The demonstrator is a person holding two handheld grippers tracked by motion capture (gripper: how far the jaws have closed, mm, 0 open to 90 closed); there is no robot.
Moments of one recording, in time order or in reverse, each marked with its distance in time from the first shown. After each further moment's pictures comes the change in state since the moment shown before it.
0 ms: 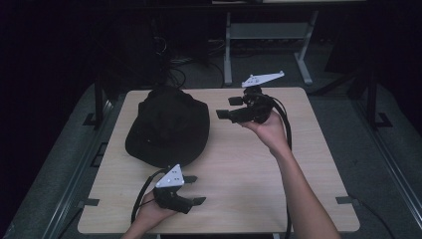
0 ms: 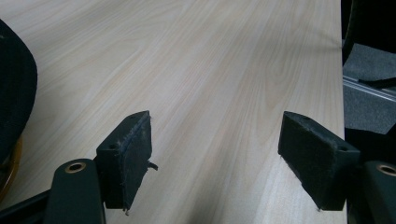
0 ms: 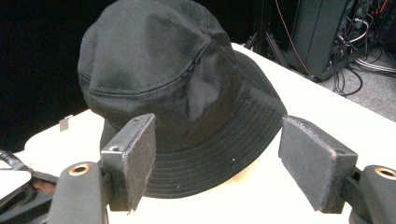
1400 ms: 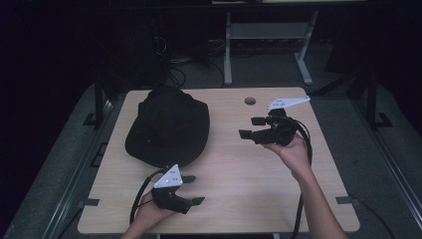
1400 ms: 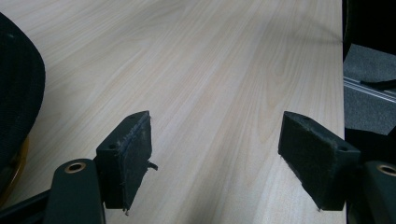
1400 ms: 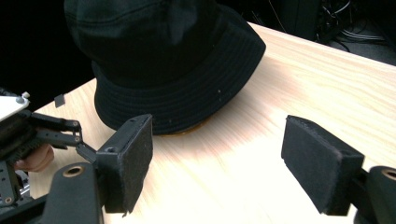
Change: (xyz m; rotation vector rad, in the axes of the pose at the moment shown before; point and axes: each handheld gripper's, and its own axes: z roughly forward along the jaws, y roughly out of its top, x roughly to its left) left arm 0.000 -0.001 -0.003 0.002 0.010 -0.003; right arm -0.008 -0.067 -0.041 0.029 -0.046 0.073
